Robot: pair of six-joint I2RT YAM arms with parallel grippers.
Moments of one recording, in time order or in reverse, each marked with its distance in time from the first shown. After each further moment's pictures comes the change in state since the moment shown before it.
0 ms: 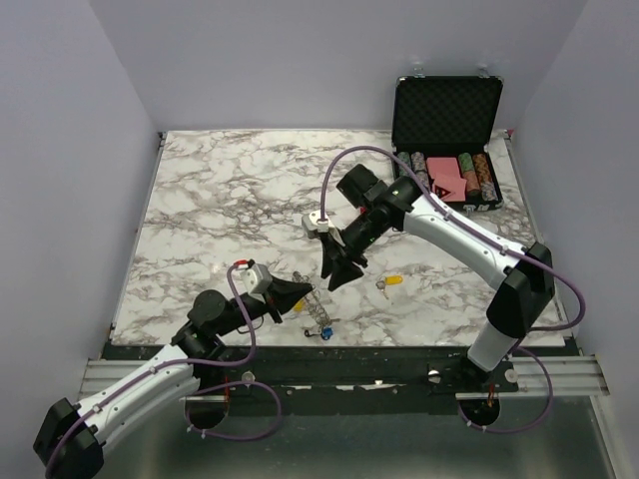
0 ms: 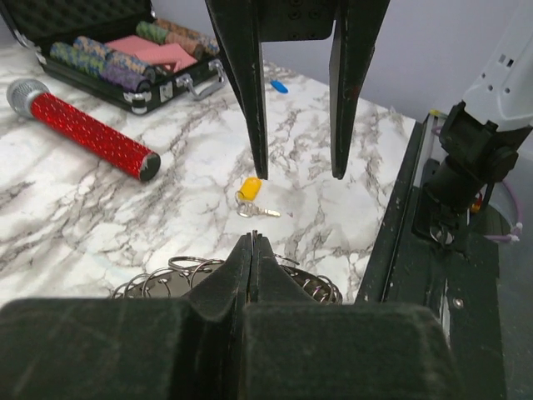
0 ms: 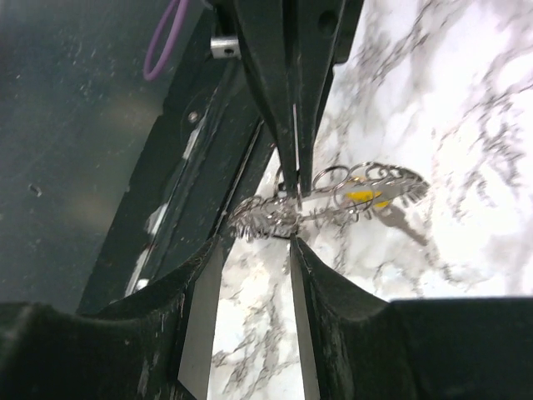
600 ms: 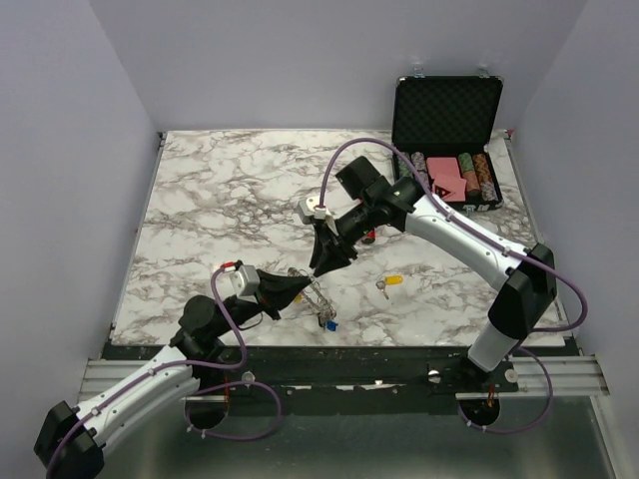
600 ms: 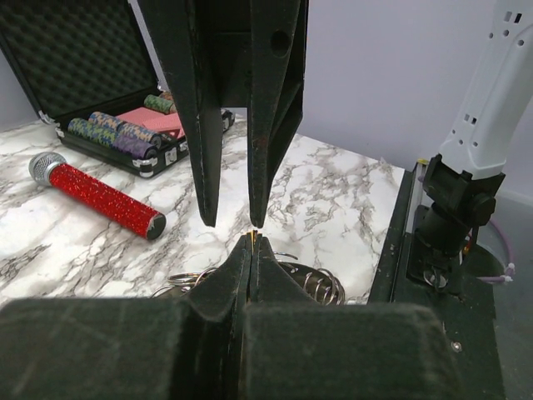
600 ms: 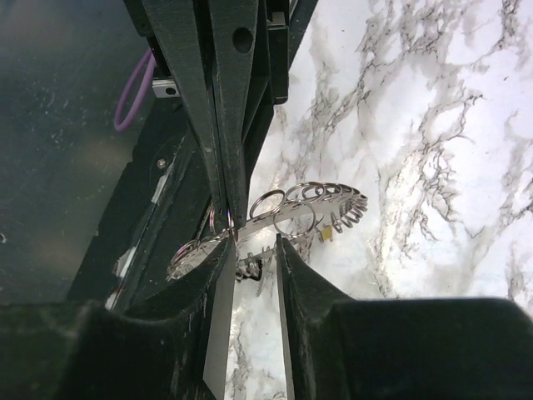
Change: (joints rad) left arm 0.000 -0.024 -0.015 0.175 -0.019 -0.017; right arm -0.004 -0.027 -0.008 0.256 -0.030 0.163
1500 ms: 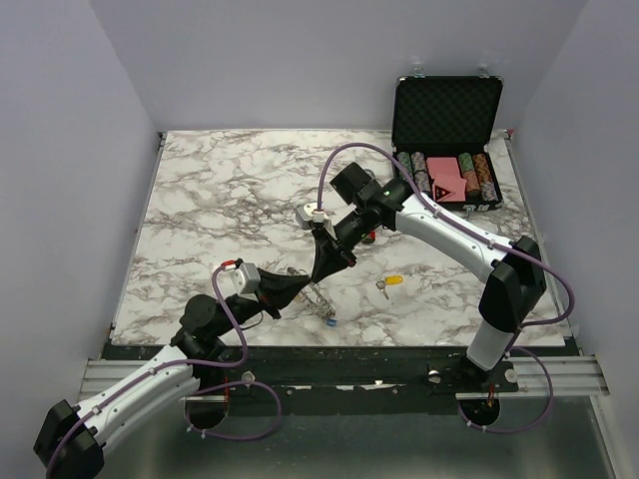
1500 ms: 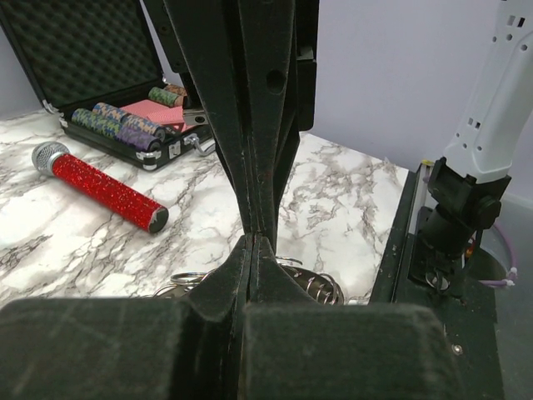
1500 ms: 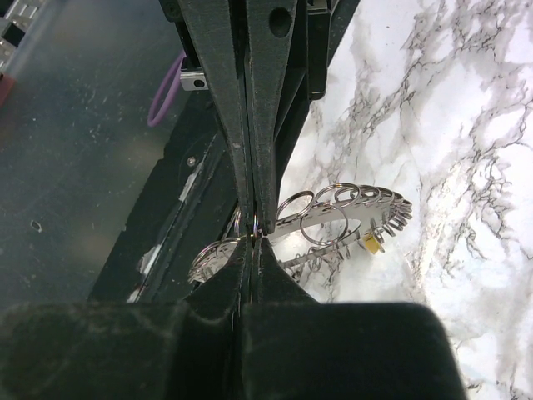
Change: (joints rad) left arm 0.000 0.011 0.000 0.000 -0.019 -0.005; right arm 0.000 0.063 -0.005 -0.069 -0.095 -0.065
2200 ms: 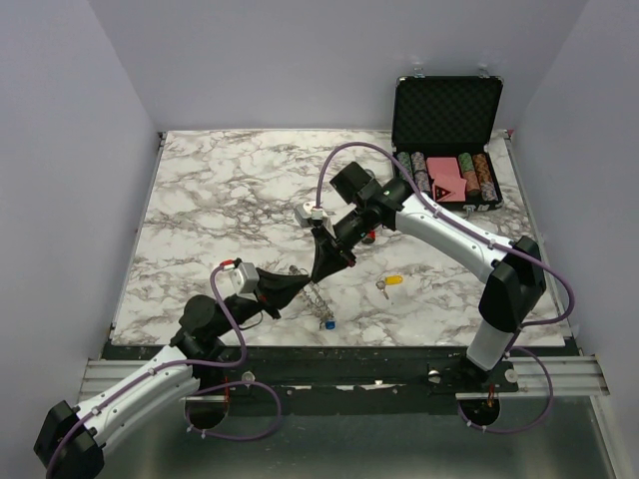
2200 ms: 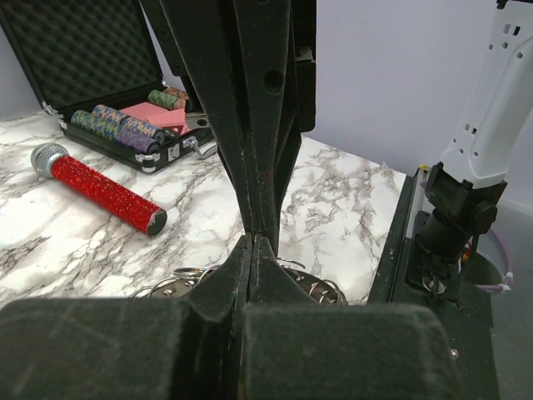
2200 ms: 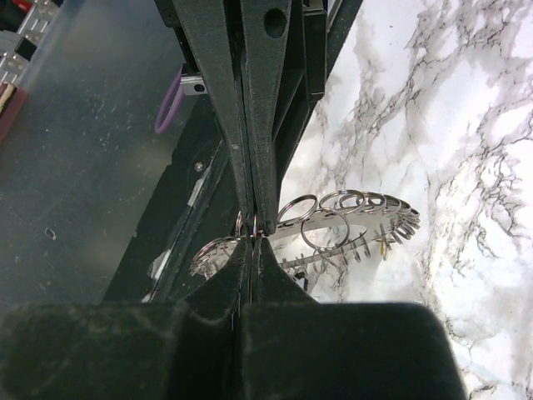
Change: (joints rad) left arm 0.001 -0.006 0.000 0.000 -0.004 -0.012; right arm 0.000 0.000 0.004 0.006 -0.008 0.052
